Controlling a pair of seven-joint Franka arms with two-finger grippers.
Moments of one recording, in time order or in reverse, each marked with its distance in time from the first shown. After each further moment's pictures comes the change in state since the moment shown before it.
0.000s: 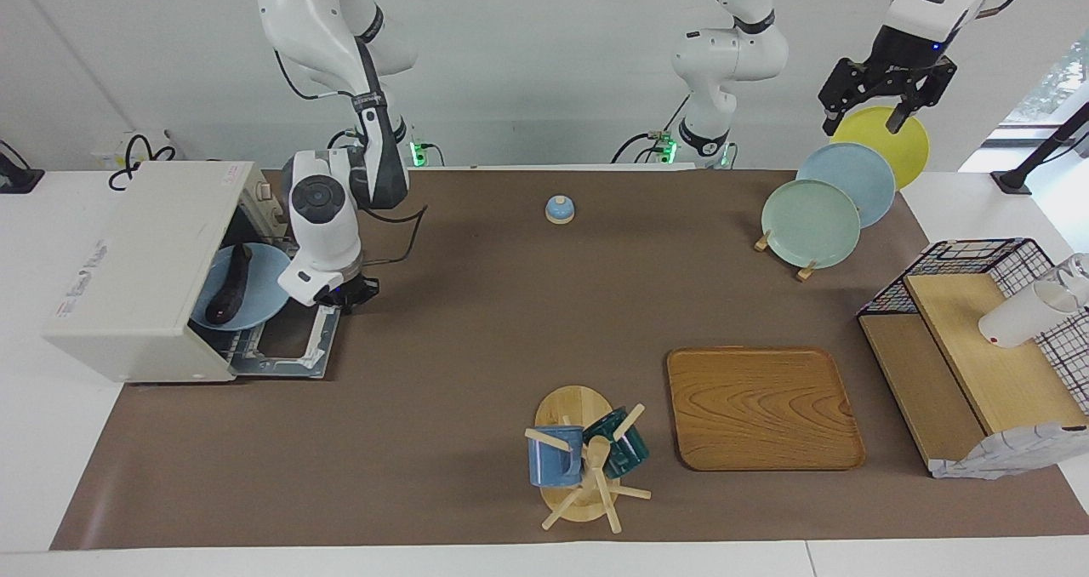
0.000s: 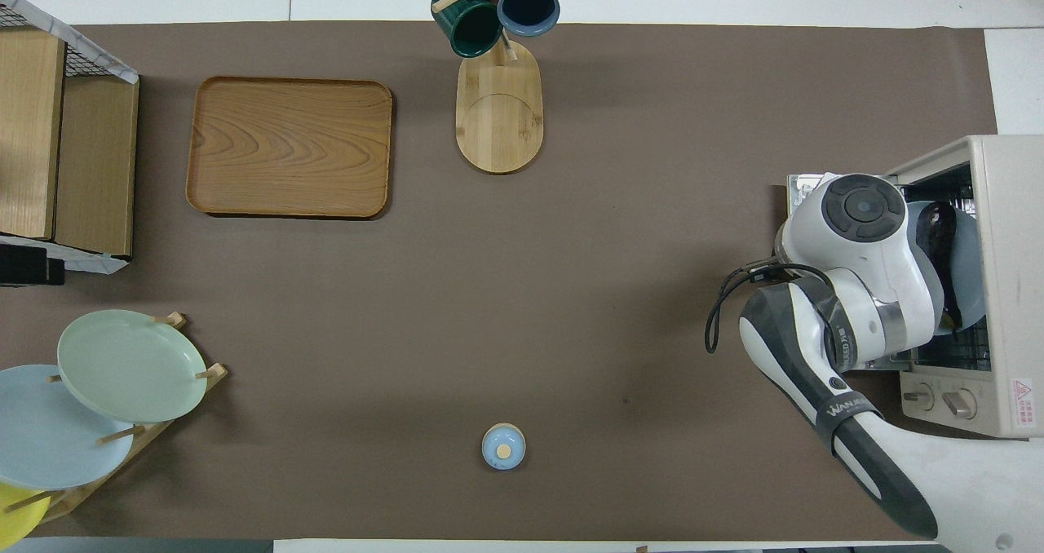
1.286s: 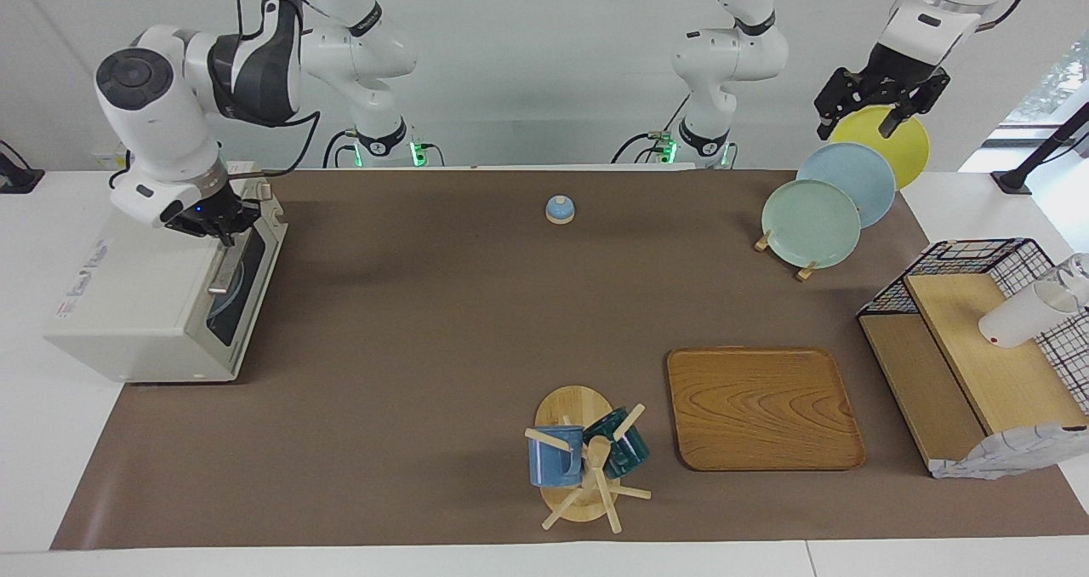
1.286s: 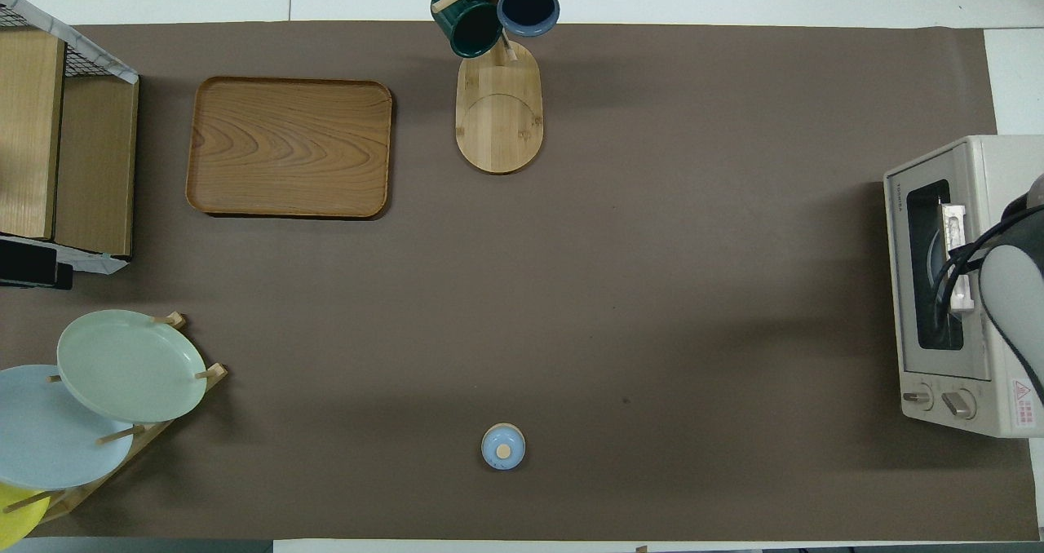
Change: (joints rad) left arm 0.000 0.056 0.001 0.077 -0.009 -0.081 0.000; right arm -0.204 -0.197 -0.010 0.342 0.063 -0.548 -0.379
